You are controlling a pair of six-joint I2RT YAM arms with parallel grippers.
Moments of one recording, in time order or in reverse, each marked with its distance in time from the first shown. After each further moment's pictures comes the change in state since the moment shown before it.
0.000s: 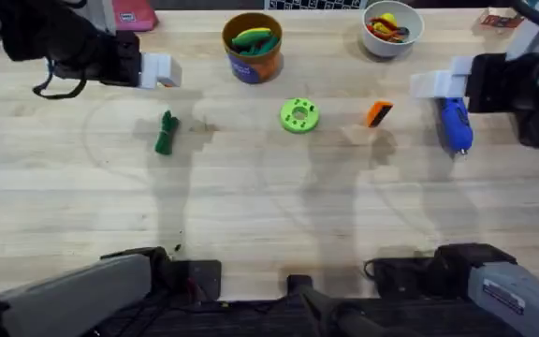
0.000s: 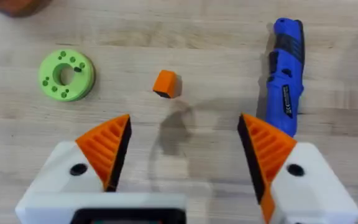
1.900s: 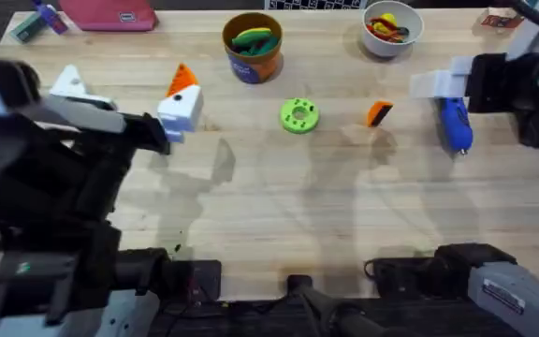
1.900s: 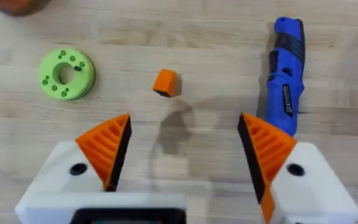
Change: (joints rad) left arm -0.065 -0.961 -0.907 0.952 0.176 -0.143; right arm 0.000 0.000 0.000 0.000 0.000 0.000
